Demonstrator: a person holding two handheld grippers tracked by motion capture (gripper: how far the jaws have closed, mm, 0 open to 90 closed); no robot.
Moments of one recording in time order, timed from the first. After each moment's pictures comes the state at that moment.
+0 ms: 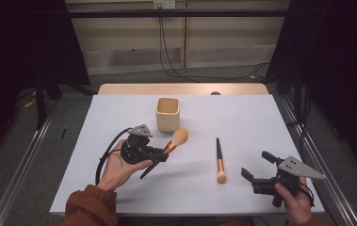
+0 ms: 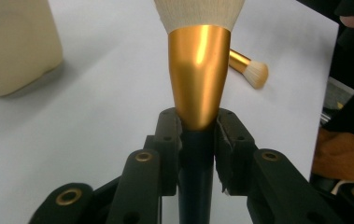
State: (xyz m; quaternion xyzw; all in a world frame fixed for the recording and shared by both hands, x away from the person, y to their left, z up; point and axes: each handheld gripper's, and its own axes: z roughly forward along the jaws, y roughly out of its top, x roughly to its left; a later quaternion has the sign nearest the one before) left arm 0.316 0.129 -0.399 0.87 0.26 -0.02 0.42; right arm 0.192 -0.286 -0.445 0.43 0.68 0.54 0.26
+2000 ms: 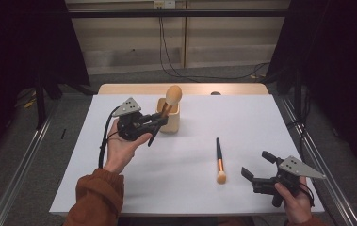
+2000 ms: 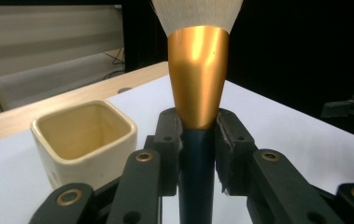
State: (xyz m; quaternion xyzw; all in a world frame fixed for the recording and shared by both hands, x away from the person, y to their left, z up) left arm 0.351 0.130 -0.358 0.76 0.27 0.11 0.58; right arm 0.193 -0.286 -0.446 0.43 0.67 0.55 0.26
